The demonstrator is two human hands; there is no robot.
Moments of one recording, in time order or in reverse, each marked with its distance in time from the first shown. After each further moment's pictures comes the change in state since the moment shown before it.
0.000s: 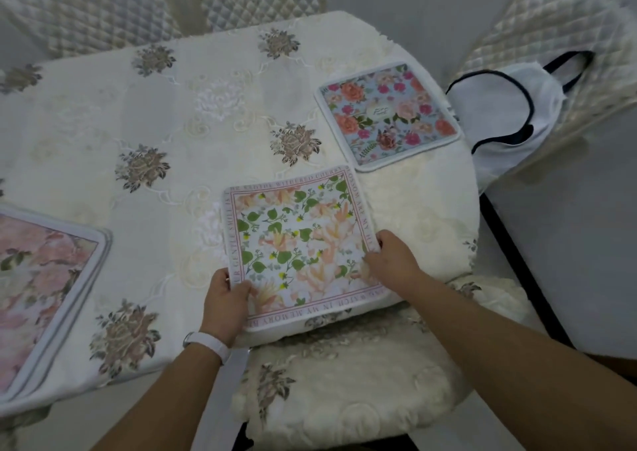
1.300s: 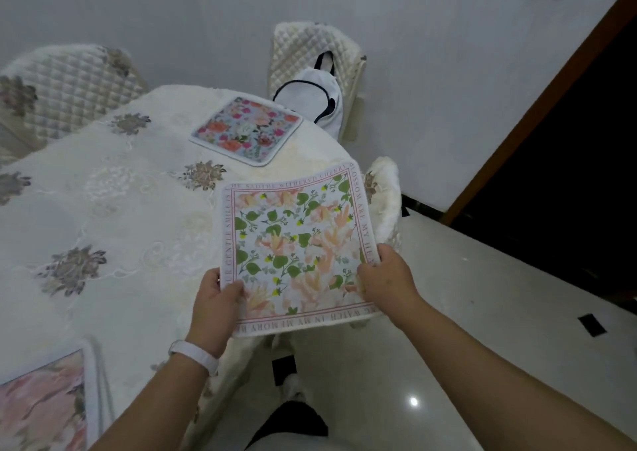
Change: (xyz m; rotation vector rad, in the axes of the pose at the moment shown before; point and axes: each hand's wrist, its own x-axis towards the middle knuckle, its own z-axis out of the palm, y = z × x) left_hand -0.015 0.023 -0.132 0.105 -0.670 0.409; right_hand -0.292 -0.066 0.160 0.632 0.779 0.269
